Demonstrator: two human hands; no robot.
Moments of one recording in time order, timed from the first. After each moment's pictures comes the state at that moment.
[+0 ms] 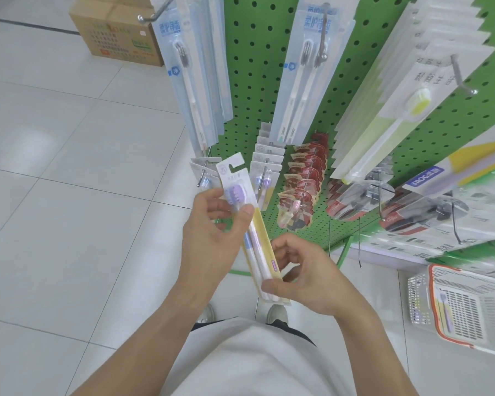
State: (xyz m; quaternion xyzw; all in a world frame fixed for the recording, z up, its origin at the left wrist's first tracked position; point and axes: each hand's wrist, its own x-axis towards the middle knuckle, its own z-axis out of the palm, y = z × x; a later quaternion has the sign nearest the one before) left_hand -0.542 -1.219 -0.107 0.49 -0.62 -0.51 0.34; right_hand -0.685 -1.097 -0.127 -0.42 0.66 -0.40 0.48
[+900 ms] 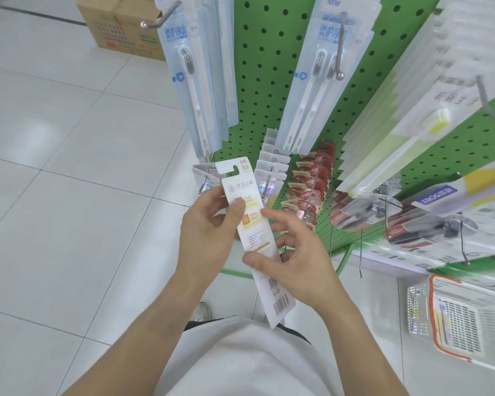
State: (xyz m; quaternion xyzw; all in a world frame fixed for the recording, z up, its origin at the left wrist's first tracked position) left_hand -0.553 -1.238 -0.091 0.47 -0.52 -0.62 0.35; right_hand -0.679 -1.137 -0.118 -0.39 0.69 -0.46 0.40
